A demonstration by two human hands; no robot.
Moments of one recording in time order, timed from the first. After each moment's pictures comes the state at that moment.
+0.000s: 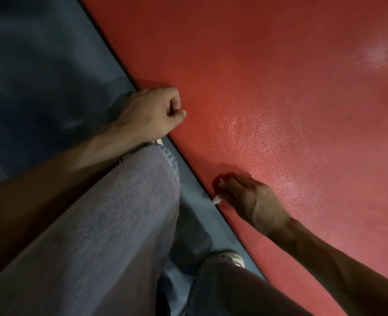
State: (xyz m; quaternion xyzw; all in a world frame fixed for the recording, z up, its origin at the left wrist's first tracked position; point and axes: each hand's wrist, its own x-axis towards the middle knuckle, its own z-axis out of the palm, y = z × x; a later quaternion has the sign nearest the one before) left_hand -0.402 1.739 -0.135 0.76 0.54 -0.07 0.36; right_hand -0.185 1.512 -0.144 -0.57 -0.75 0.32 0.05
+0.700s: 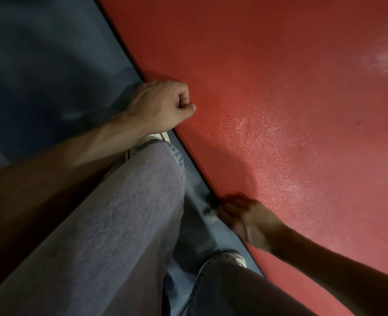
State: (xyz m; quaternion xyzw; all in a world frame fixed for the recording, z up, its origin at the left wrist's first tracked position) left_hand -0.403 1.751 -0.138 0.76 0.54 -0.08 0.36; right_hand -0.194 1.487 -0.151 -0.41 -0.86 0.31 -0.01
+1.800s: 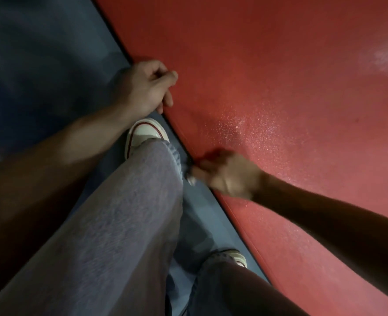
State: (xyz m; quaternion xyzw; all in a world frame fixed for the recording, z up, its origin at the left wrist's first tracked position) left_hand -0.422 1.769 -0.159 0.56 0.62 0.08 0.55; right_hand -0.220 1.594 -0.164 -0.34 -0.91 0.23 -0.01
